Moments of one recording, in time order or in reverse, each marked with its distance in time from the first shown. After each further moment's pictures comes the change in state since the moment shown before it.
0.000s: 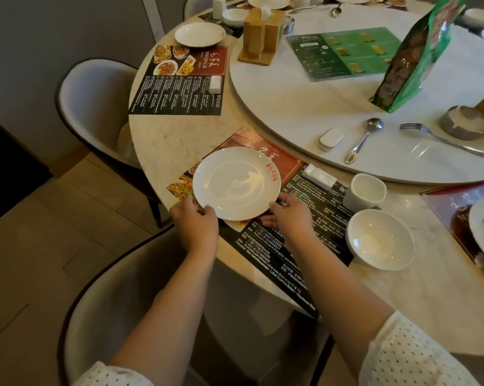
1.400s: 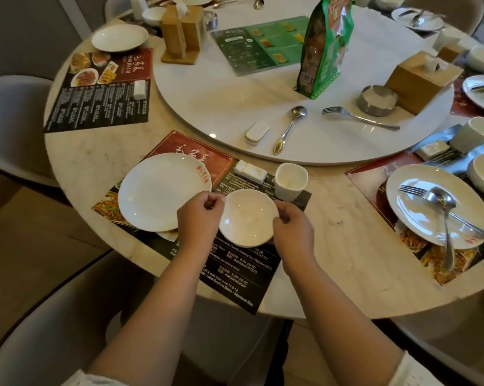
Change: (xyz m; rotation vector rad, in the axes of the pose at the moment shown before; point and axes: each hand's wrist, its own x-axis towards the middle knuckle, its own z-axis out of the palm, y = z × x) left_hand -0.064 0.060 0.084 0.132 -0.346 0.340; right_hand -0.017 0.035 -0.118 -0.053 0.284 -0.135
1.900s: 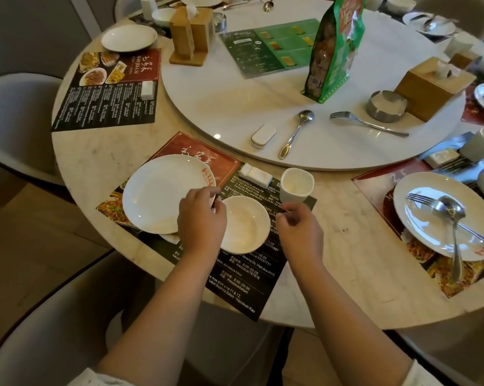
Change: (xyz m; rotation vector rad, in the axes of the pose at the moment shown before) left_hand 0.005 0.000 0.004 0.260 0.141 0.099; right_hand 0.007 -0.001 -0.004 -0.064 0.063 -0.080
